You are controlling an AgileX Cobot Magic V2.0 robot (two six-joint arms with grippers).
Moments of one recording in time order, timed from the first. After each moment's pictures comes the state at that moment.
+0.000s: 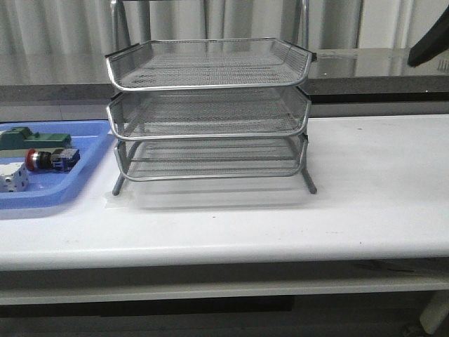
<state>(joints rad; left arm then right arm) -0.04 0.00 0.00 0.11 0.06 -0.05 0.14 1.07 -0.68 0.69 0.43 -0.01</state>
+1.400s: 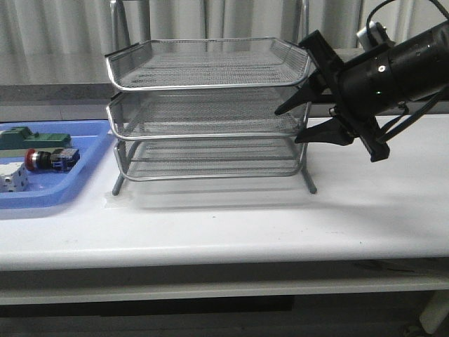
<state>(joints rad) -0.04 0.00 0.00 0.11 0.06 -0.05 0.14 1.85 -1.02 1.68 0.58 -0.84</state>
